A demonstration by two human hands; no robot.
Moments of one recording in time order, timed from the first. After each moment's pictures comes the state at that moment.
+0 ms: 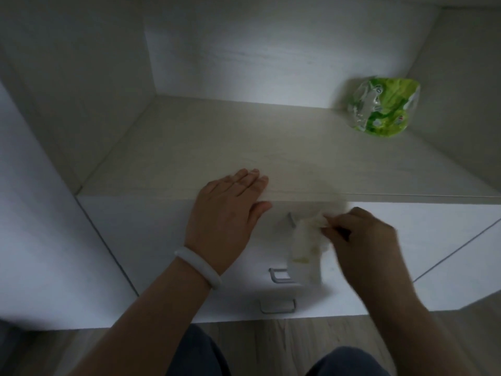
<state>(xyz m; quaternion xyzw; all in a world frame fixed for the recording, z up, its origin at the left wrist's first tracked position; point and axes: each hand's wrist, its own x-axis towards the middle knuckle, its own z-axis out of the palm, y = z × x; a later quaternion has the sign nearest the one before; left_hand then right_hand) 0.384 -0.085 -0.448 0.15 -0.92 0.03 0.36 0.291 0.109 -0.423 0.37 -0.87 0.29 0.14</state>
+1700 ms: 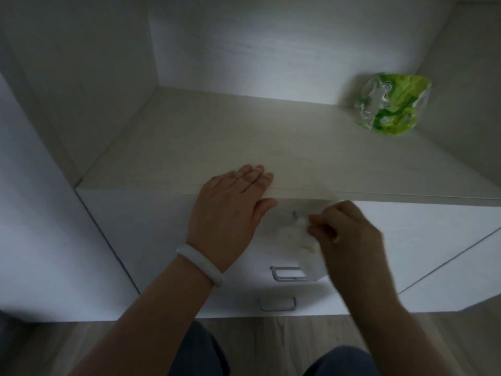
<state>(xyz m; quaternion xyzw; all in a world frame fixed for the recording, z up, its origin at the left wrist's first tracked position) 0.383 -0.085 -0.449 0.14 -0.92 0.02 0.38 0.295 0.092 -0.439 0.42 -0.82 0.33 0.19</state>
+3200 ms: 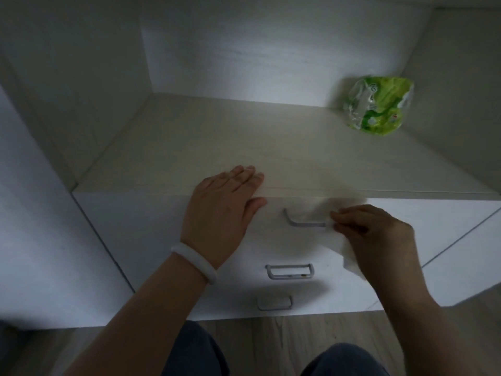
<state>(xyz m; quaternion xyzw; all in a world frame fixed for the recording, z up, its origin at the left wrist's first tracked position) 0.385 -0.085 -0.446 0.15 -0.92 0.02 0.36 0.264 0.132 -0.436 0.41 -0.82 0.33 0.22</state>
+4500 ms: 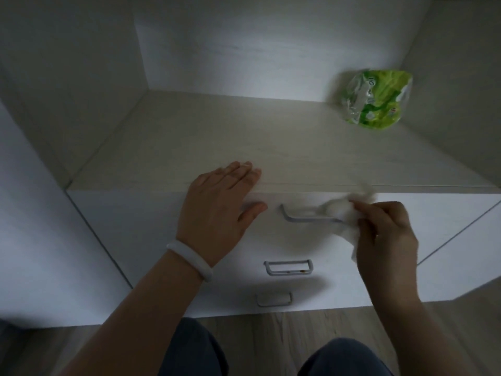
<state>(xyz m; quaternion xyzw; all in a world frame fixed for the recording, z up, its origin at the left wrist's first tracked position) 0.386 -0.085 -0.449 0.15 -0.92 0.04 0.35 0.265 0.139 -0.458 0.33 -0.83 0.36 0.27</state>
